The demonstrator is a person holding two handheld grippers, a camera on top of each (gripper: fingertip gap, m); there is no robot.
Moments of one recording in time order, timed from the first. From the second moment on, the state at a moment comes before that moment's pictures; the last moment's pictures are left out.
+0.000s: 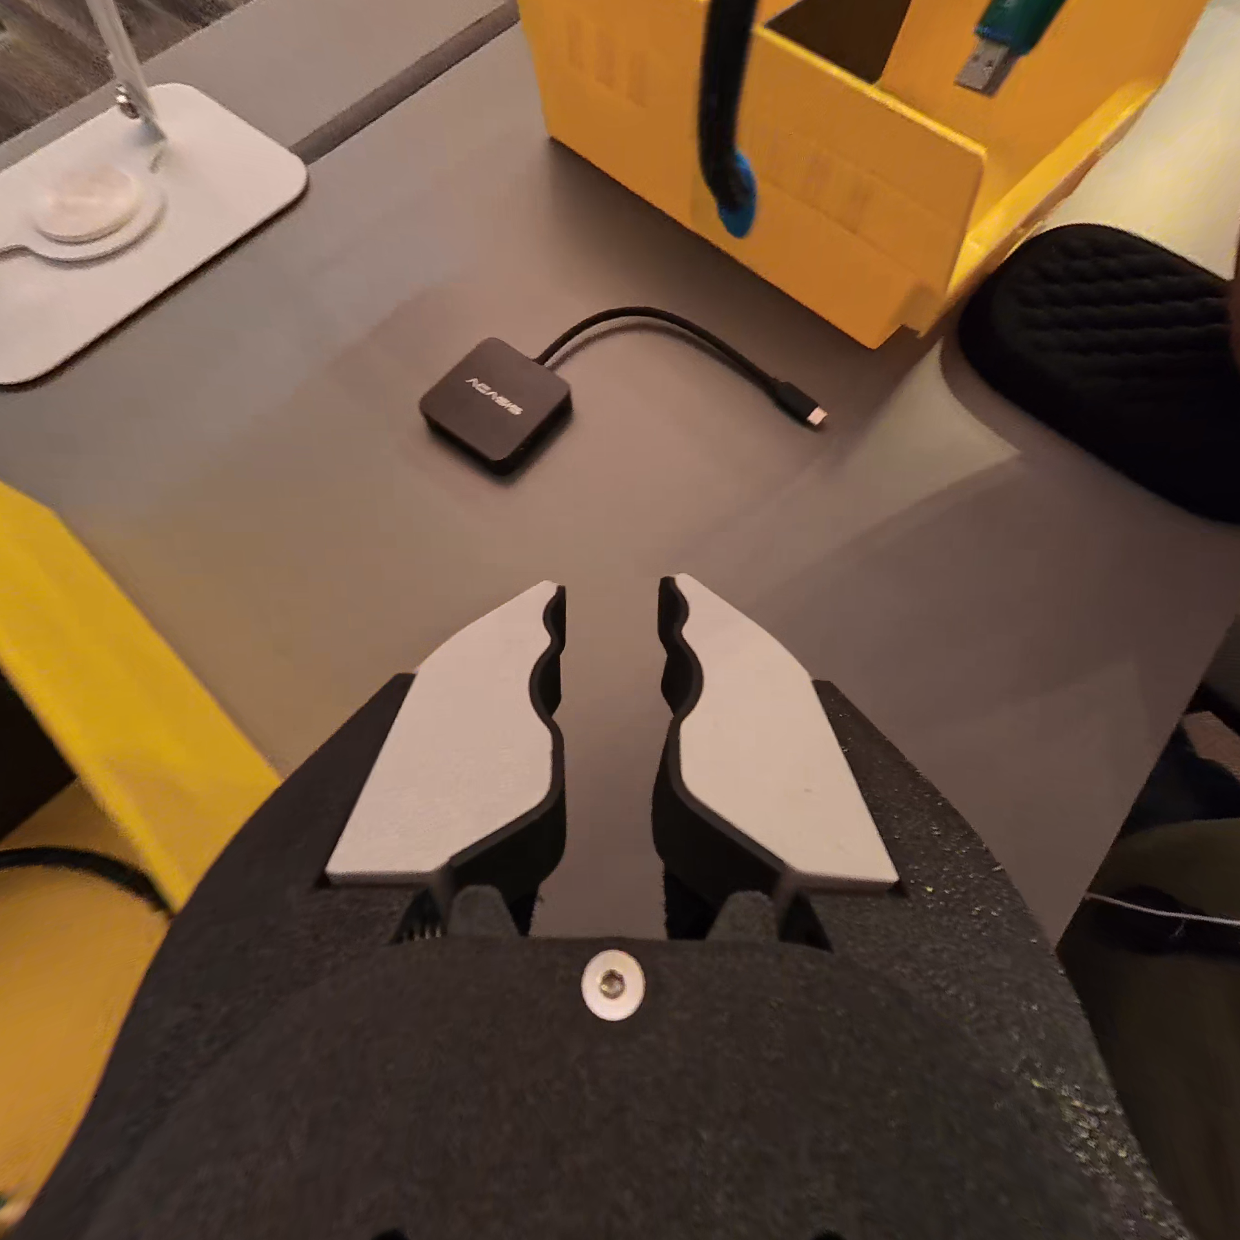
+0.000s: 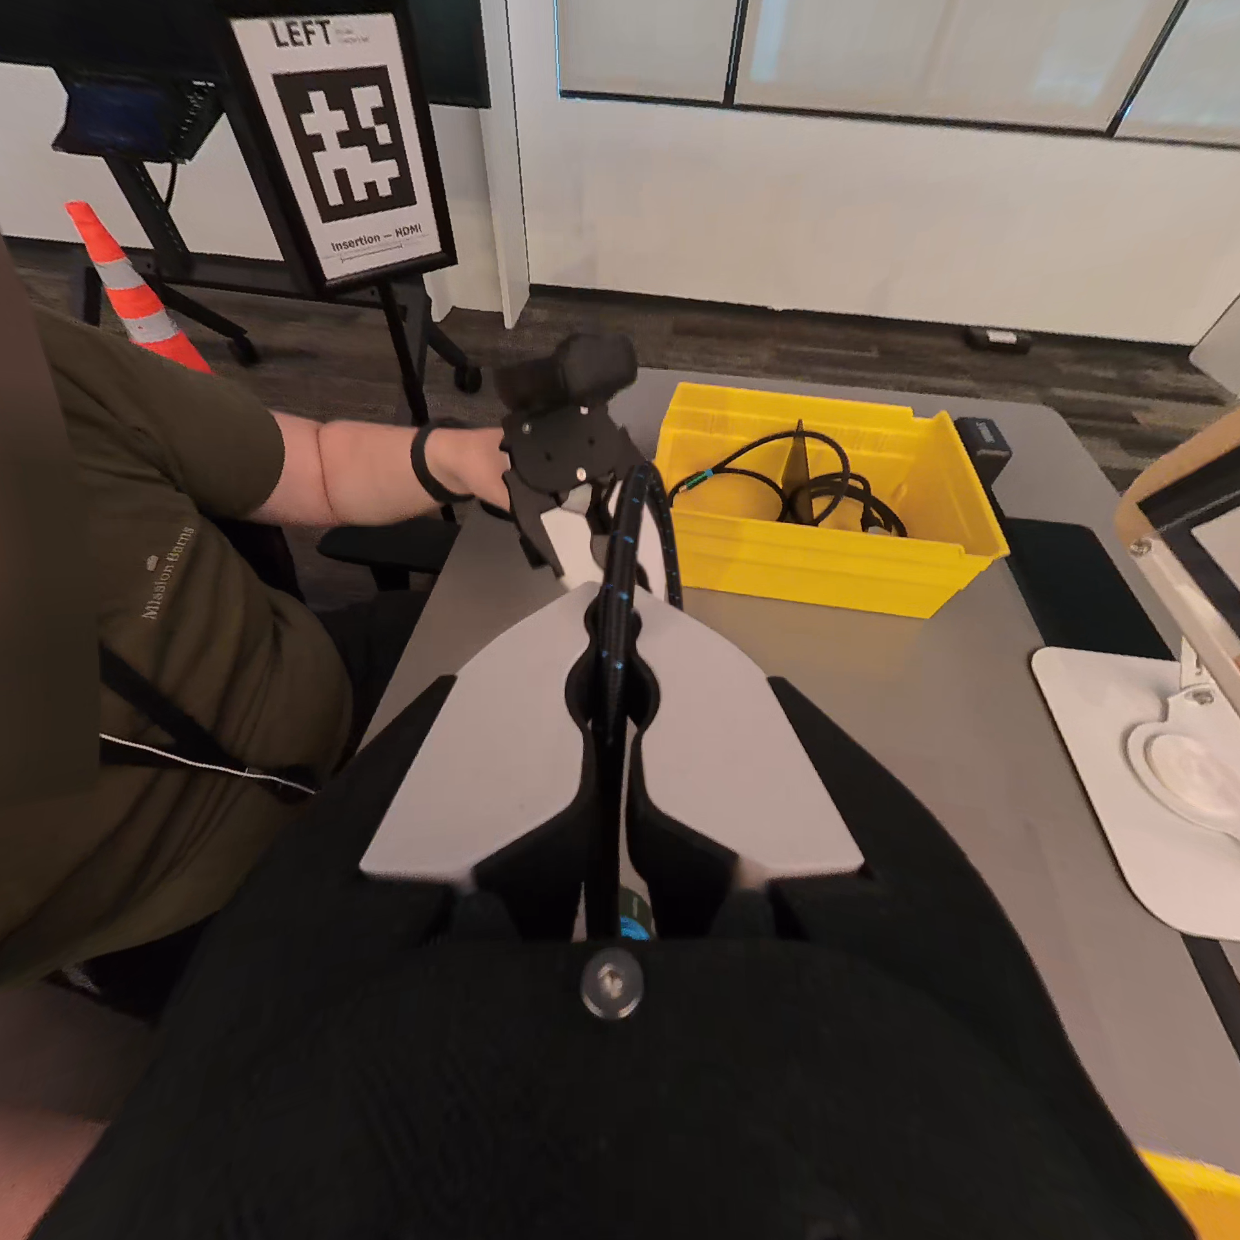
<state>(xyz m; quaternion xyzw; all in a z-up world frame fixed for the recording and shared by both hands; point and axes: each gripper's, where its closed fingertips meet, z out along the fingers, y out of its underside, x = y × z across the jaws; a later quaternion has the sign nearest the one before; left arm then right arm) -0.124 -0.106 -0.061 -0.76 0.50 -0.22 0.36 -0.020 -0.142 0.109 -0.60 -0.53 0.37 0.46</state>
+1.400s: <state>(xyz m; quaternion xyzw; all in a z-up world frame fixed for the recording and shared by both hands) -0.093 -0.140 0.049 -0.48 0.41 -0.23 0.74 -0.024 -0.177 0.161 -0.37 -0.51 0.62 0.47</state>
